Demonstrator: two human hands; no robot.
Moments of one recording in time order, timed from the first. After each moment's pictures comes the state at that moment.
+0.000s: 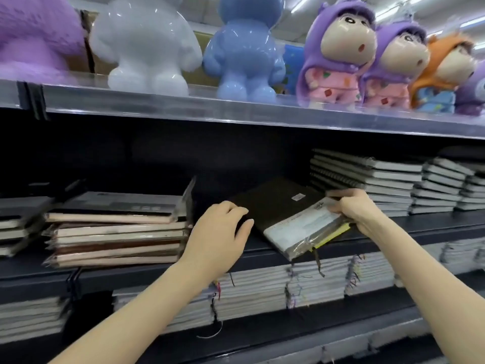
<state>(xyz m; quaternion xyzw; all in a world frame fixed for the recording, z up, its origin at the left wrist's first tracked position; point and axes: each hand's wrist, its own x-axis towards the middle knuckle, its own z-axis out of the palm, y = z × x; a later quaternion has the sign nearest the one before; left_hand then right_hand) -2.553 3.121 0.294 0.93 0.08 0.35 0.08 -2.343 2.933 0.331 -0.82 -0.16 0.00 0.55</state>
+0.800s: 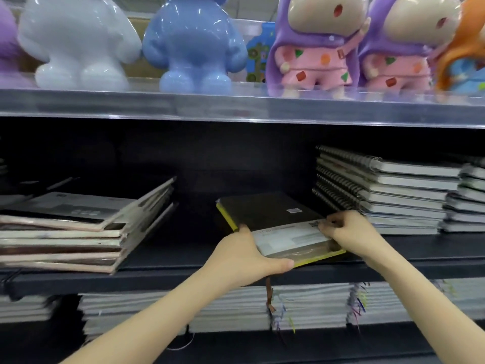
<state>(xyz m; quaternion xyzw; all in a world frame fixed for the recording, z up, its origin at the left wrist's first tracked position) -2.443 3.045 0.285 0.92 0.24 0.15 0.28 -2.255 2.905 0.292 -0.87 -0.32 0.00 0.37</state>
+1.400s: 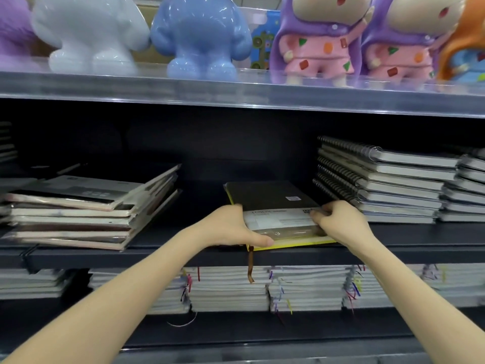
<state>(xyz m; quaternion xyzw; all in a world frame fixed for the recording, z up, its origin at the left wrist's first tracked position) -2.451 3.066 0.308 0.94 0.21 0.09 0.27 -2.280 2.913 0.292 -0.91 -0.29 -0.06 0.28</state>
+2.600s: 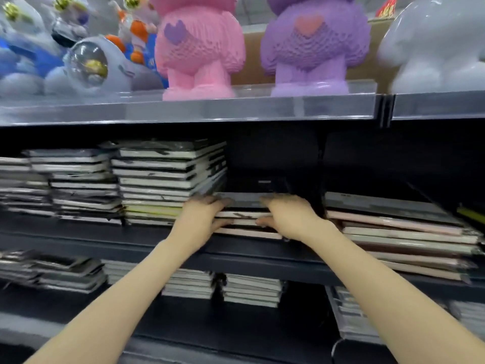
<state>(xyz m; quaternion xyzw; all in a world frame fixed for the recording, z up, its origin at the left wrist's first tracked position) -2.853 3.453 0.293 0.92 0.20 0.31 -0.15 -2.687 3.334 0.323 -0.78 -0.61 -0.12 0.03</state>
